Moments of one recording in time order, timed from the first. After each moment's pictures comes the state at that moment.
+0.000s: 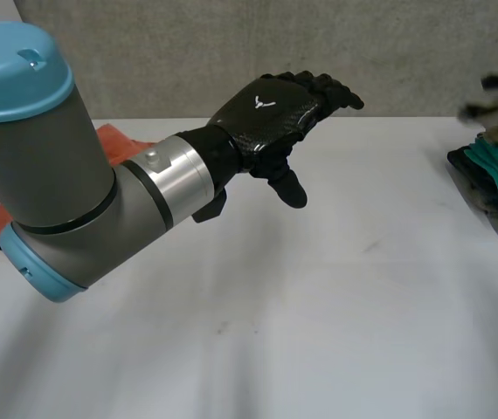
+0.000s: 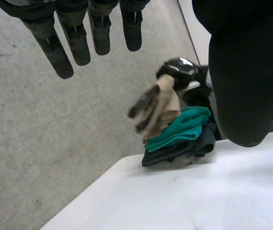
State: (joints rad) left arm 4.08 -1.96 -1.14 3.15 -1.08 3.20; right arm 1.26 -0.78 1.14 -0.93 1.17 3.12; left_hand 0.26 0.26 0.26 0.26 0.09; right_hand 1.03 1.14 1.16 1.20 0.96
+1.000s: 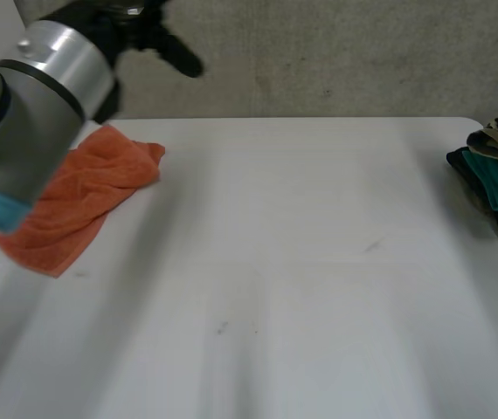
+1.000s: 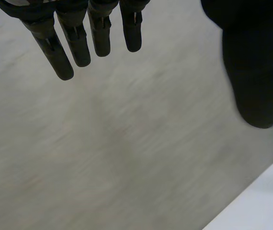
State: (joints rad) left arm 4.25 -1.84 -1.06 3.20 -1.44 3.25; right arm 1.54 -1.40 1.39 -0.50 1.24 2.71; left_hand 0.26 0.27 0.27 0.27 0.10; right_hand 0.23 0.21 0.21 0.21 0.05
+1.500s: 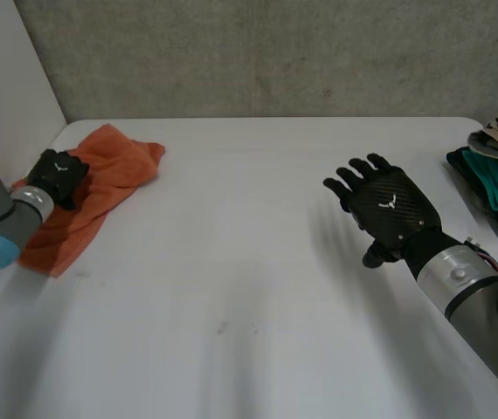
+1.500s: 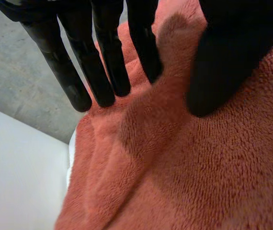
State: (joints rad) left arm 4.76 -2.68 -0.74 3.23 -1.23 3.90; right arm 1.86 -1.38 1.91 -0.44 1.18 2.58; left_hand 0.88 0.83 0.83 0.83 0.65; right_hand 0.23 0.21 0.21 0.21 0.05
